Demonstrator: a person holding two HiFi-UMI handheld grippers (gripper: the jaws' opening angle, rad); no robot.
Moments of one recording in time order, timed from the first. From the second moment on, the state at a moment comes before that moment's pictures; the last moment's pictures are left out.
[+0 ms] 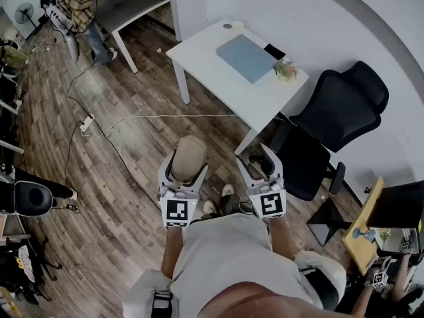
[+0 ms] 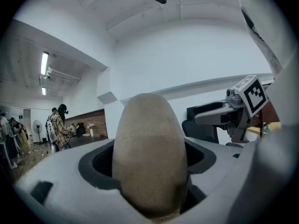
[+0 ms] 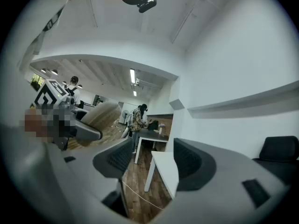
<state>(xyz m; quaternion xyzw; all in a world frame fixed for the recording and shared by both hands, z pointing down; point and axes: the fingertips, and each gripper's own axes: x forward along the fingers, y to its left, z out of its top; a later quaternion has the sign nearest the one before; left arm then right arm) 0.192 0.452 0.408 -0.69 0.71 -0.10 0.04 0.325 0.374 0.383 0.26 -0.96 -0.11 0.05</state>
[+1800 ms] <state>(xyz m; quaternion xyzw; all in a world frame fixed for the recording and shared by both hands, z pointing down) 0.125 0.246 0.401 -0.64 0.76 -0.12 0.04 0.240 0.158 0.395 0.19 -0.98 -0.06 0.04</state>
